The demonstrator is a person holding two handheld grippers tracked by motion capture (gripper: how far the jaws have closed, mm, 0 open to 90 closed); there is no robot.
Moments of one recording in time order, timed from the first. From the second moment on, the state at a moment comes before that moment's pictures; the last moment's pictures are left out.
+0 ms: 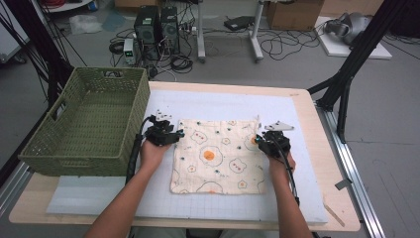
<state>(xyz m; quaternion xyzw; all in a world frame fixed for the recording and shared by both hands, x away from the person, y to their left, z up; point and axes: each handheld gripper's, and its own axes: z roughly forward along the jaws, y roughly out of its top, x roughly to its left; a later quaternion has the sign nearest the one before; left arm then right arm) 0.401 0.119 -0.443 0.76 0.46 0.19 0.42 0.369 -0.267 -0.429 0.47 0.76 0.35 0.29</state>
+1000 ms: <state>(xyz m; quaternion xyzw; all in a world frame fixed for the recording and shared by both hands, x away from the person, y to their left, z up) 0.361 0.132 -0.440 0.75 0.40 0.14 0.51 0.278 -0.287 -0.431 0.44 0.77 0.40 0.25</state>
